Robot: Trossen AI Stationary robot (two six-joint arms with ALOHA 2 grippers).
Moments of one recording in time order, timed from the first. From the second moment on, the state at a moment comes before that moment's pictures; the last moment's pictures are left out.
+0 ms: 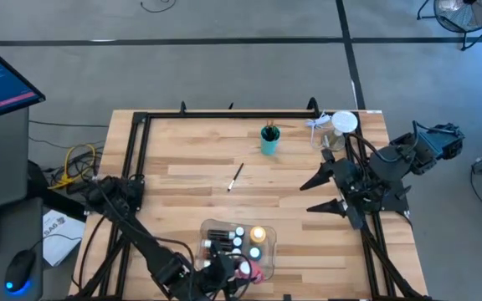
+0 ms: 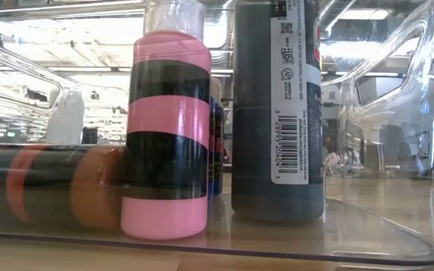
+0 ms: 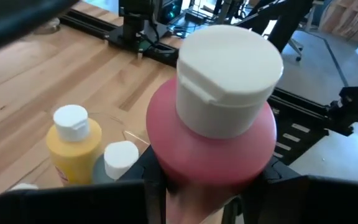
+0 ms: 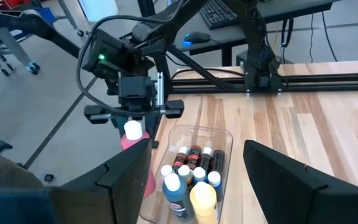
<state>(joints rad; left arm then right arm) -0.79 1.99 1.69 -0.34 -0.93 -0.82 0.53 1.20 1.63 -0.83 0.24 0.29</state>
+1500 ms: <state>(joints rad) -0.74 2.02 1.67 -0.45 -0.83 -0.76 0.51 1.20 1.63 -0.87 0.25 0.28</state>
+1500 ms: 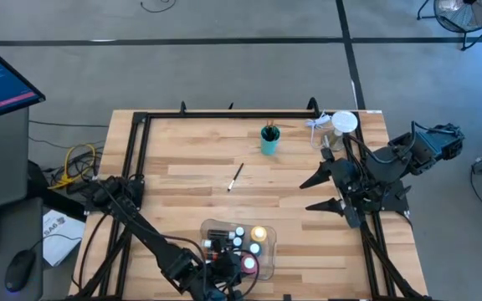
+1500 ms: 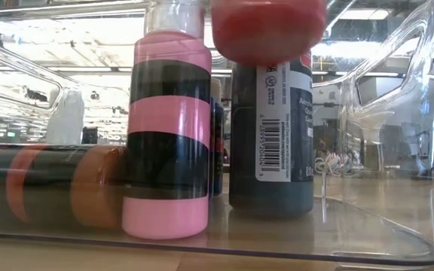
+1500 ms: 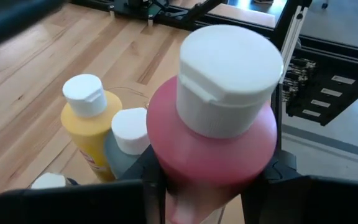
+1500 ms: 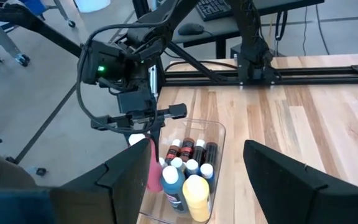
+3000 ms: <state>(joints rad) -0.73 2.10 1.67 -0.42 -0.83 -0.84 0.48 1.22 1.63 -0.88 0.27 0.24</state>
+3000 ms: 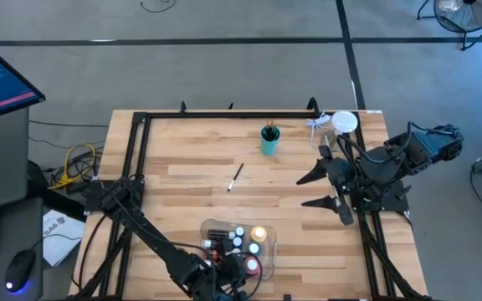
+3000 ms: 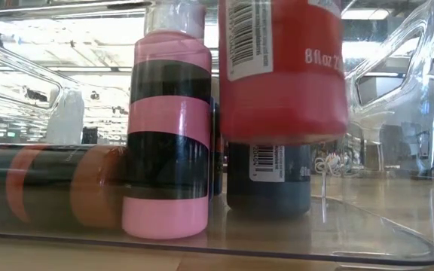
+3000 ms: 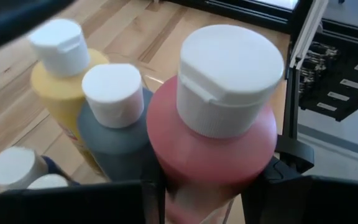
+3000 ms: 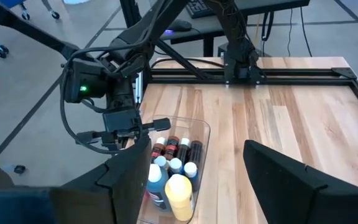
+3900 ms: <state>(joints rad) -0.74 2.11 1.67 -0.43 -0.86 -0.87 0.48 1.22 1.63 -0.89 0.27 0.23</state>
